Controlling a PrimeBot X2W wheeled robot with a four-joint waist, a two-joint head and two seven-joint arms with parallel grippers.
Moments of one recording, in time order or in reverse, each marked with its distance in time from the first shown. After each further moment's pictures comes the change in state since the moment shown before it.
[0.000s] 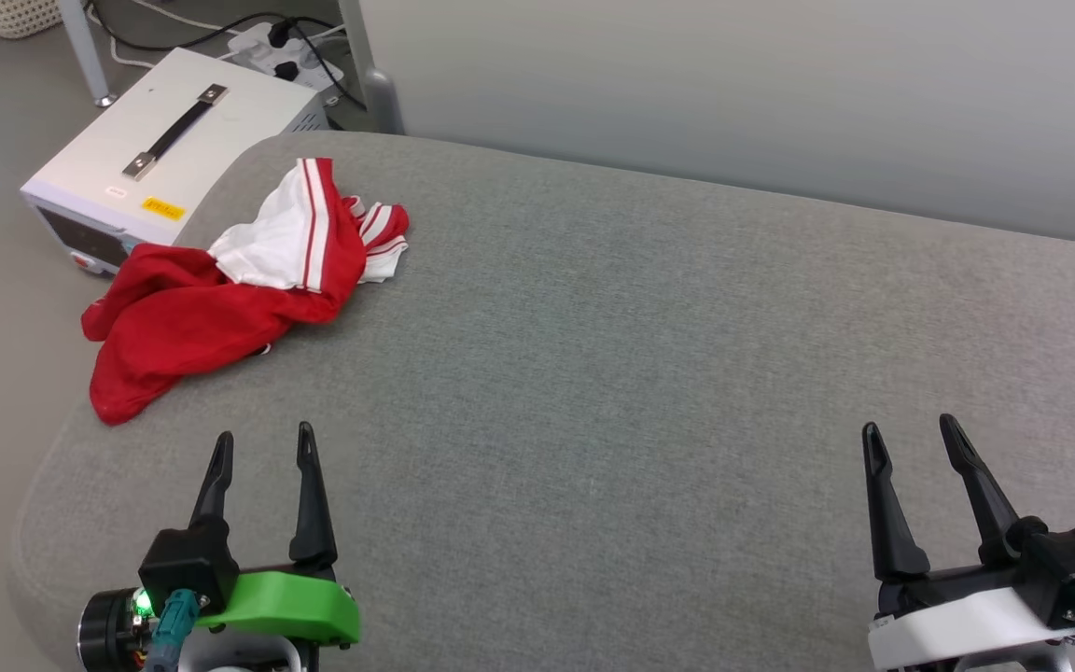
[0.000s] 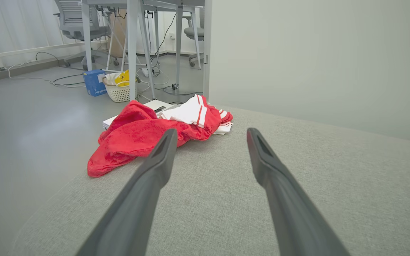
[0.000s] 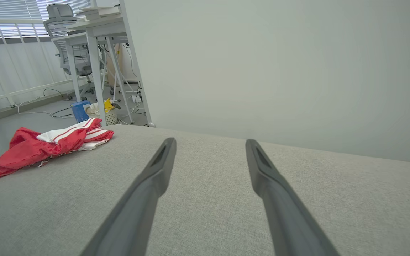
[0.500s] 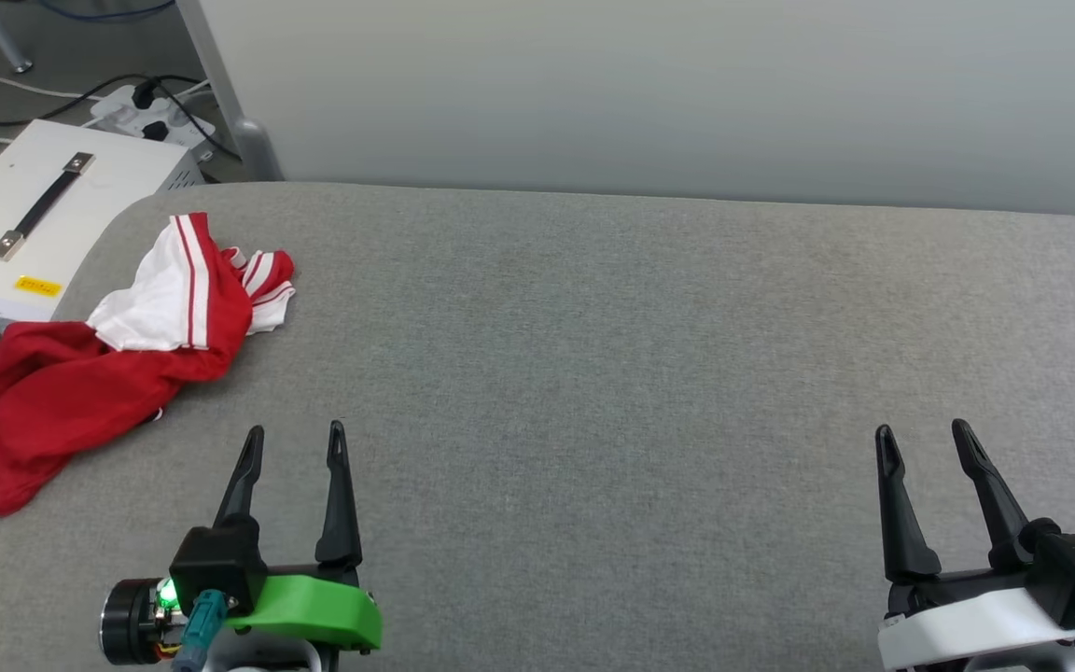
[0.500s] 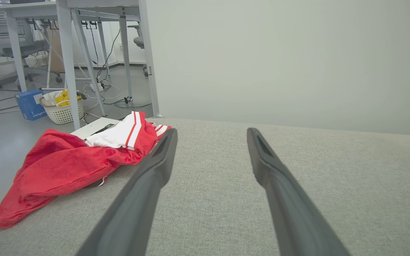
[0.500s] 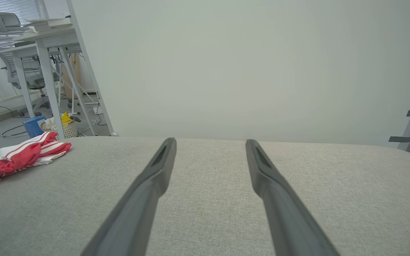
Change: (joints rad) left arm 0.003 0.001 -0.039 -0.015 0.028 -0.016 0.000; right arm 0.002 0.000 -0.017 0.012 0.021 0.000 0.002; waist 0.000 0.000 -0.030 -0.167
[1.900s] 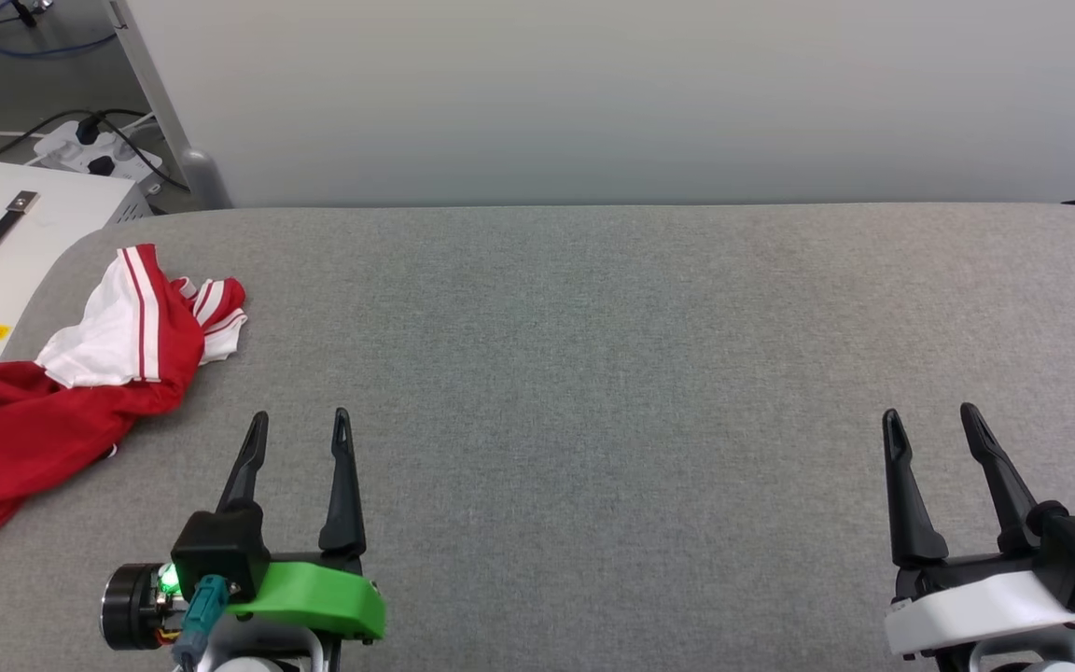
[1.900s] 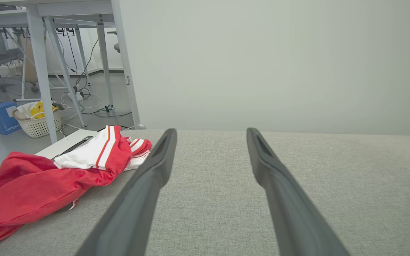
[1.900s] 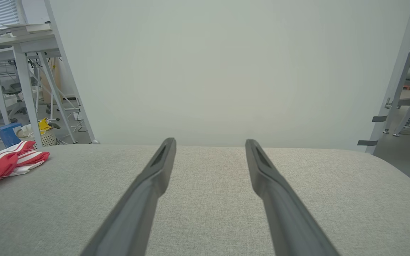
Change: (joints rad) left arm -0.011 0.000 -0.003 -0.032 0.008 -0.011 0.040; right arm -0.019 0.000 -0.015 -0.023 -0.016 0.000 0.037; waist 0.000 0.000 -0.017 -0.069
